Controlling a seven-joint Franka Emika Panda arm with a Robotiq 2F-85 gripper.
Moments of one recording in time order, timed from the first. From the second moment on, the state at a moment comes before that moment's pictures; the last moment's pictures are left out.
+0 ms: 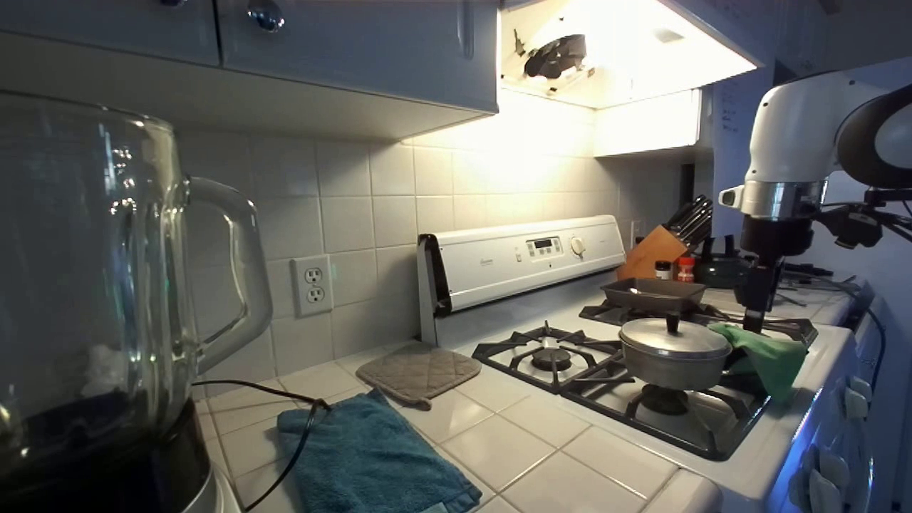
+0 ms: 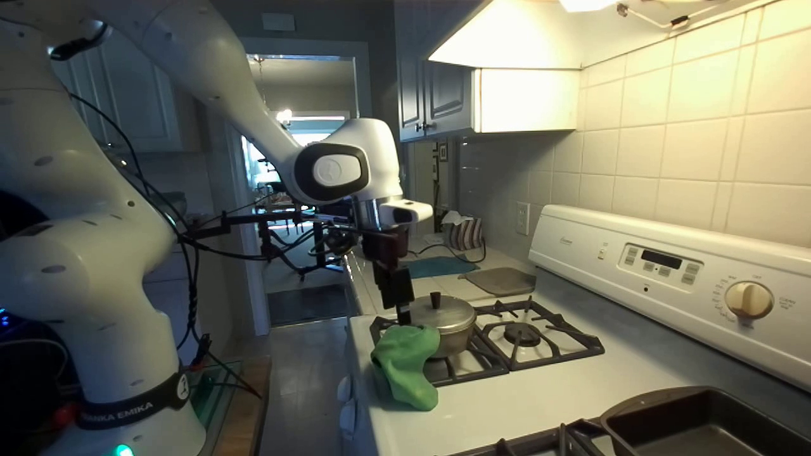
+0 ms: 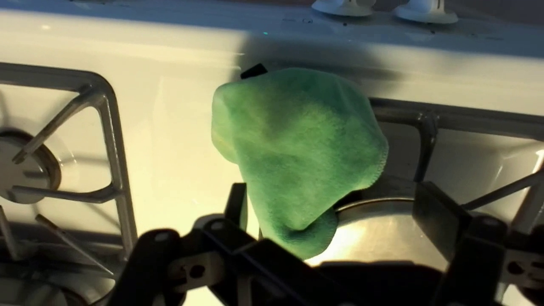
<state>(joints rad) -0.04 -0.31 0.15 -2.73 -0.15 2.51 0.12</state>
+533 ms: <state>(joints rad) -0.02 -0.21 0.10 -2.67 -0.15 2.51 -0.10</state>
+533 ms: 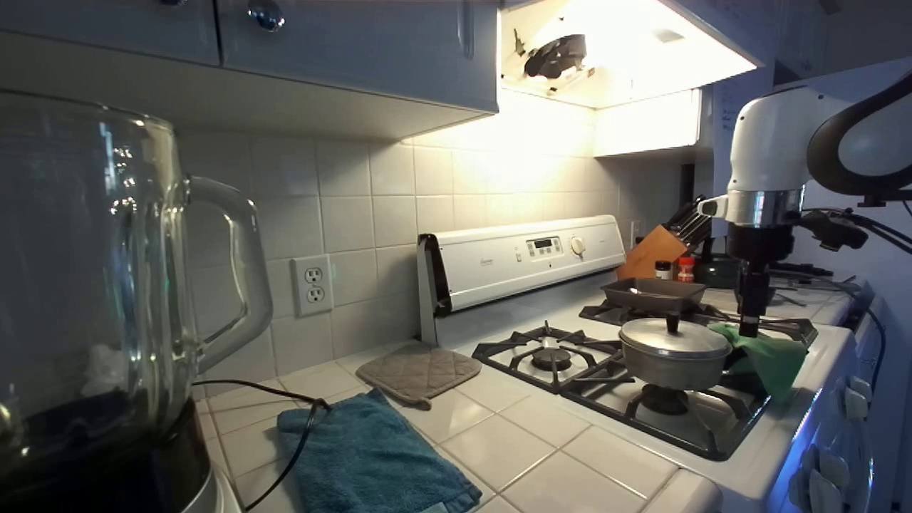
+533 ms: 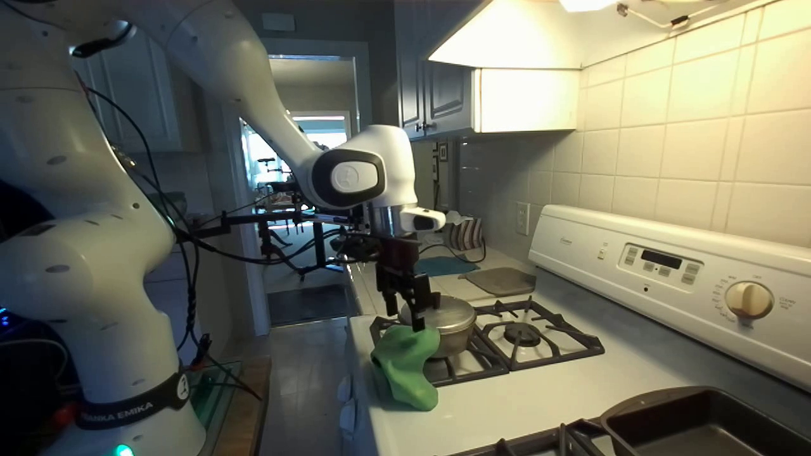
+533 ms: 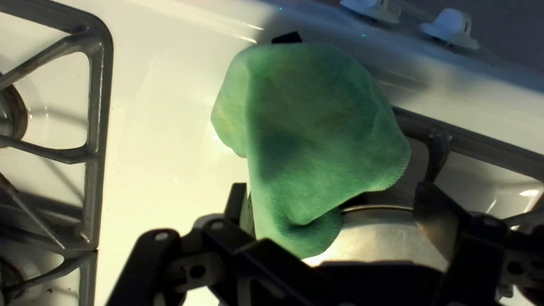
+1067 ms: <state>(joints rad) -0.02 -0.17 0.07 -2.66 -0.18 2.50 -0.20</state>
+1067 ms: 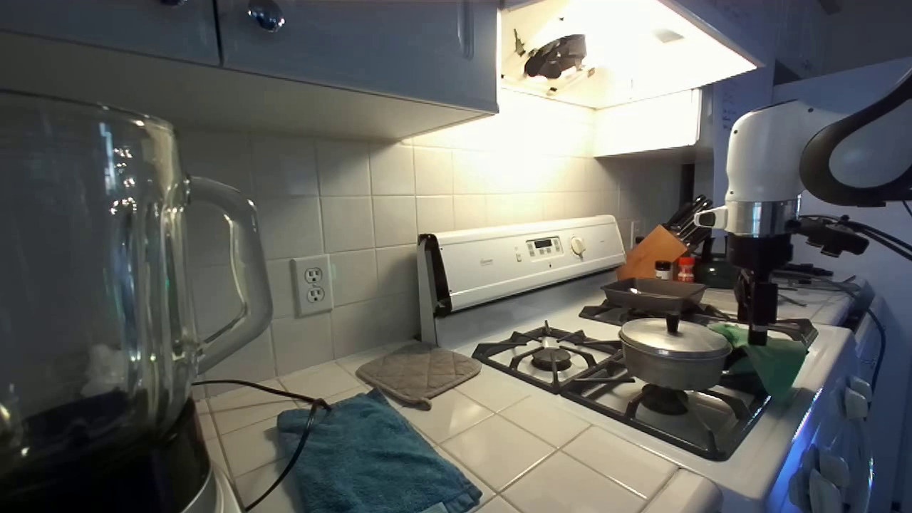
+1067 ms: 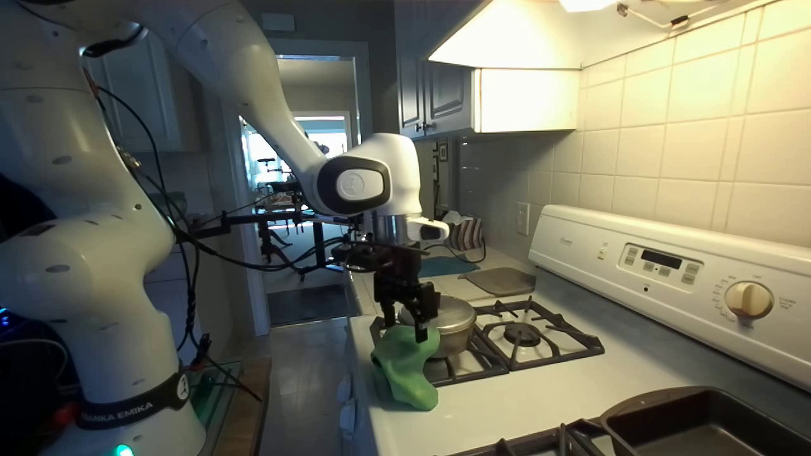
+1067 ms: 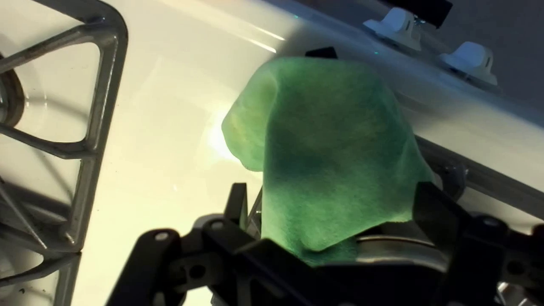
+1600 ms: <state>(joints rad) -0.01 -0.14 0.07 -2.66 -0.22 2.50 -0.21</state>
